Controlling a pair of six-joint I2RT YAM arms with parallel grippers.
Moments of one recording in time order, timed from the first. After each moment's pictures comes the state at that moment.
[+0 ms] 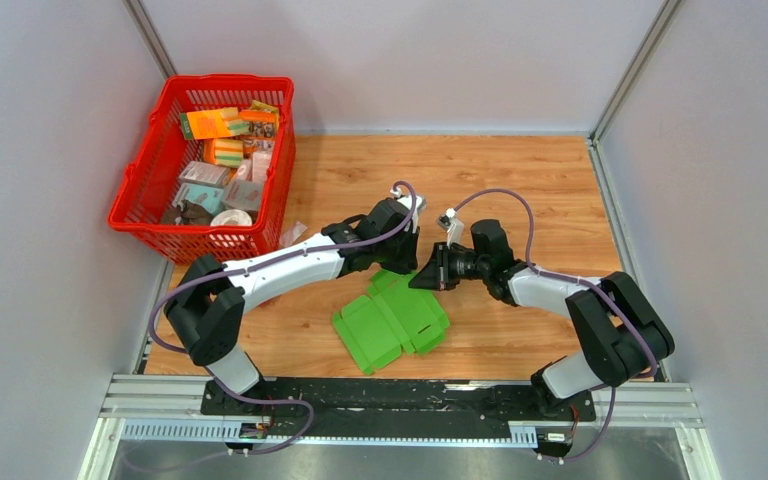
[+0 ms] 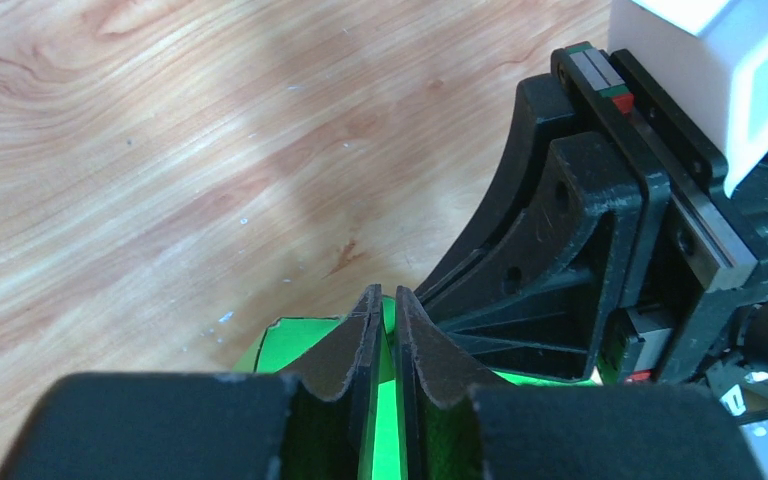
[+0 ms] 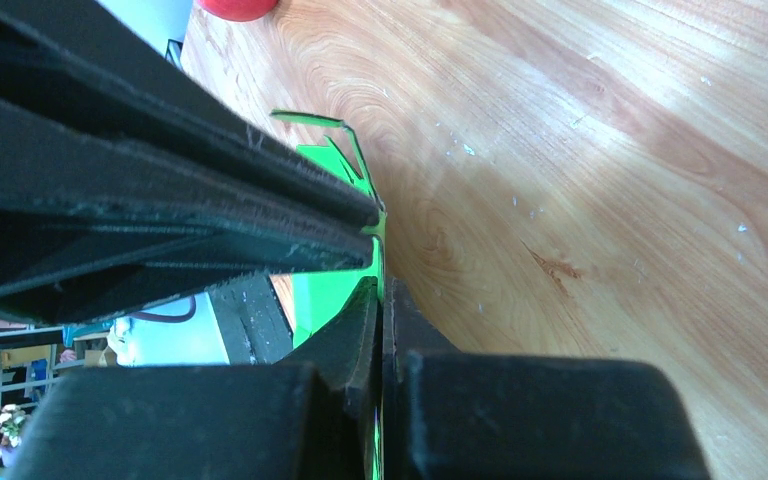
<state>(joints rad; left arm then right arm) -0.88 1.64 1.19 -0.34 0.02 -0.47 0.47 1.49 0.58 0.36 -0.77 0.56</state>
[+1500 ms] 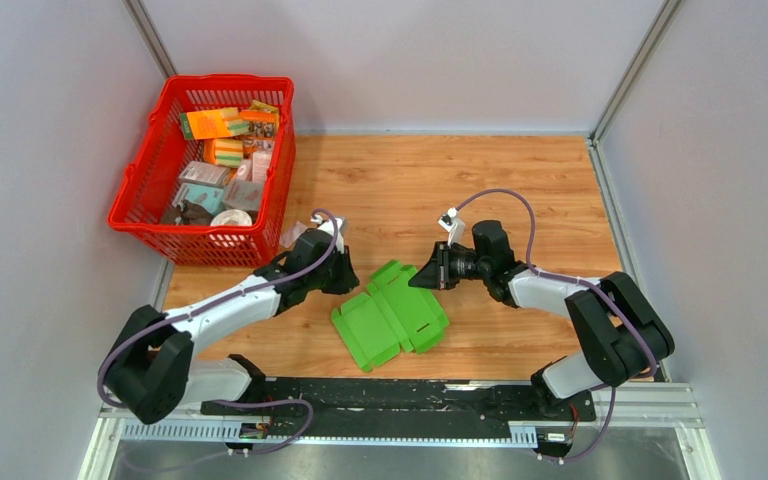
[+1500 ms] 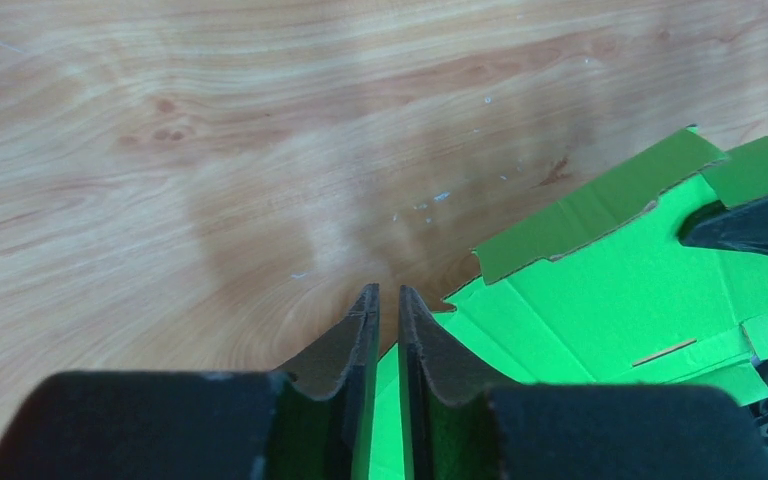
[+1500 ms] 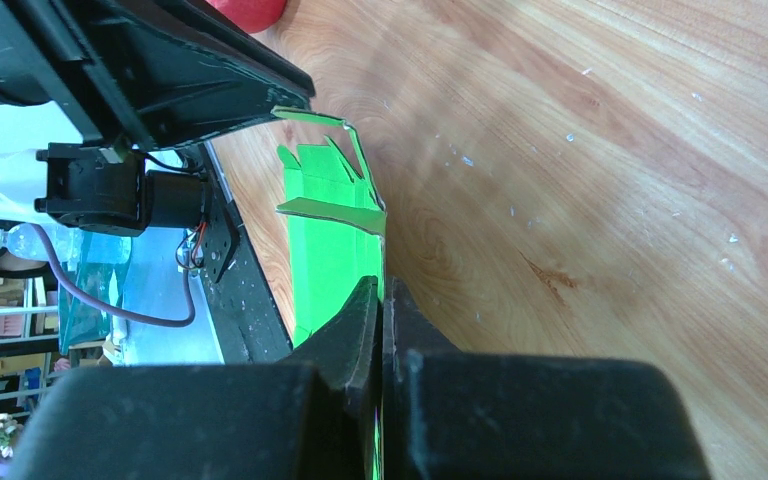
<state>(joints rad) -0.63 1.27 0.62 -0.10 0.08 -0.52 0.47 1.49 0.56 0.41 -0.76 0.57</state>
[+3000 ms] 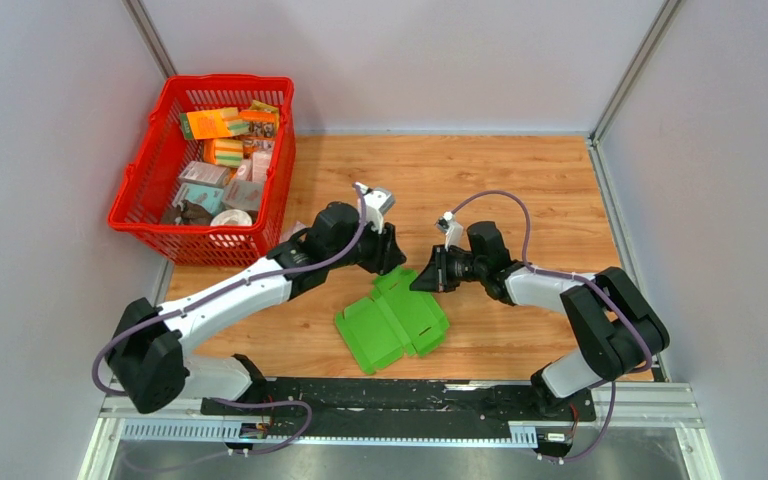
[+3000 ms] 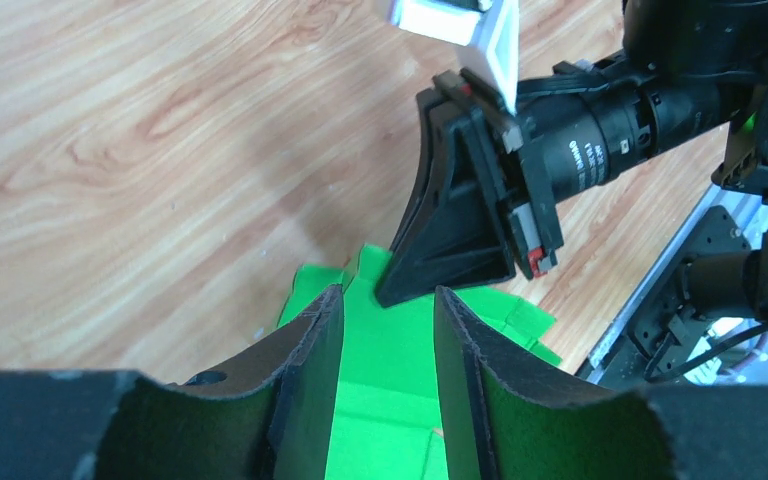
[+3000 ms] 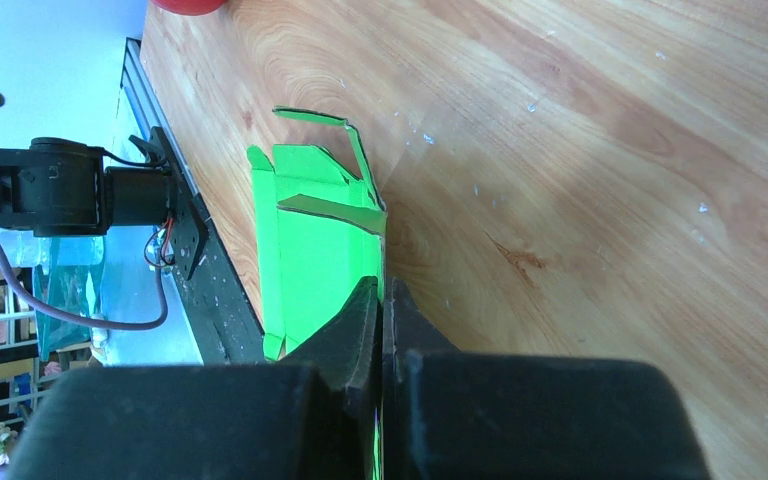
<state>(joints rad) -0.78 1.27 0.87 -0.08 0.17 -0.36 0.48 1.52 0.58 0.33 -0.72 0.53</state>
